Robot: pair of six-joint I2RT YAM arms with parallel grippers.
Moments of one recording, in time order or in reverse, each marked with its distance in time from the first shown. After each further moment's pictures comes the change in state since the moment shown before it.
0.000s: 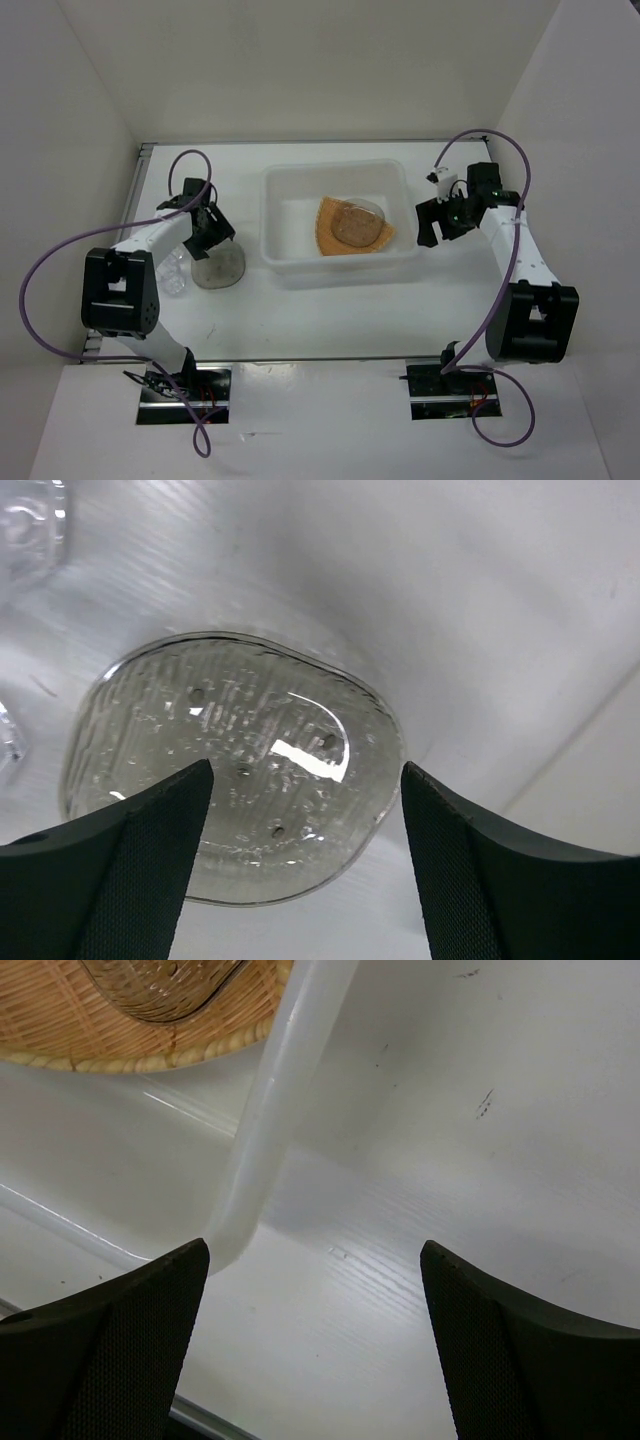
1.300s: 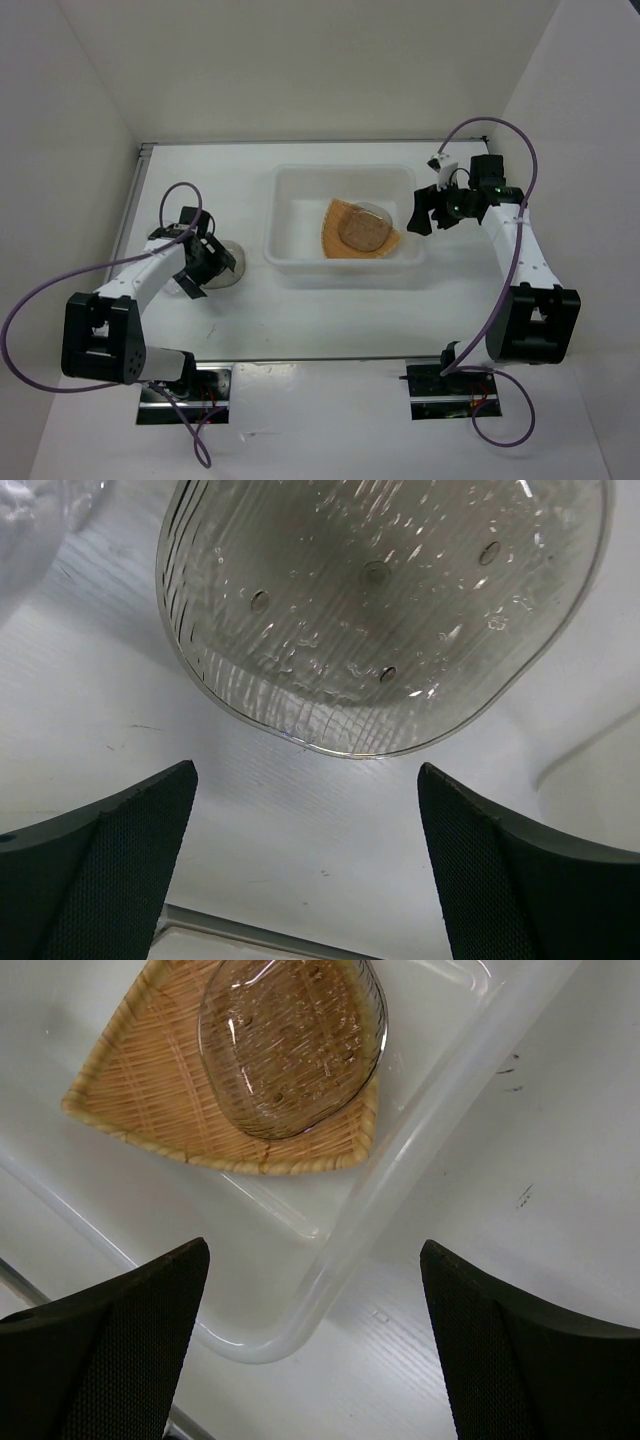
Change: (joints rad) left arm -0.021 -0.272 -0.212 -0.206 0.029 -0.144; right arm 0.000 -0.008 0.041 0.067 -0.197 0.067
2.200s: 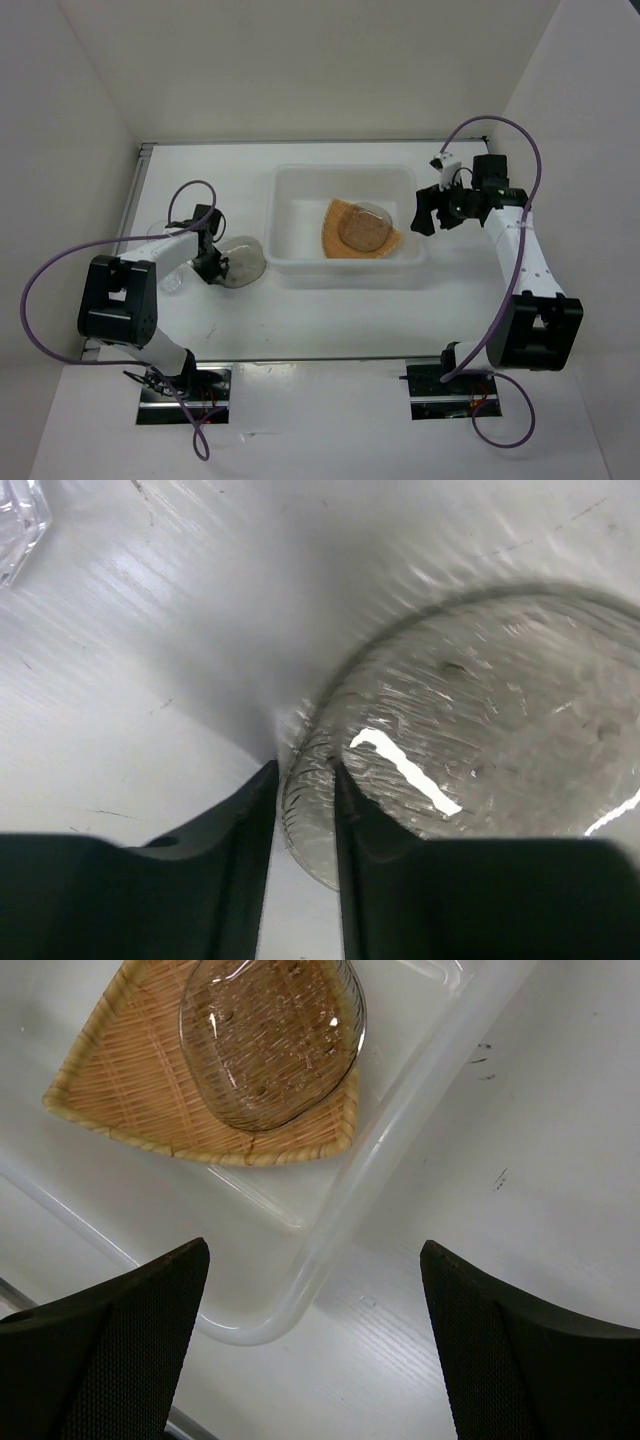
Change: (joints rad) left arm -0.026 0.216 0.016 0.122 -0.099 -0.067; right arm 0.000 -0.032 0.010 -0.023 0.048 -0.005
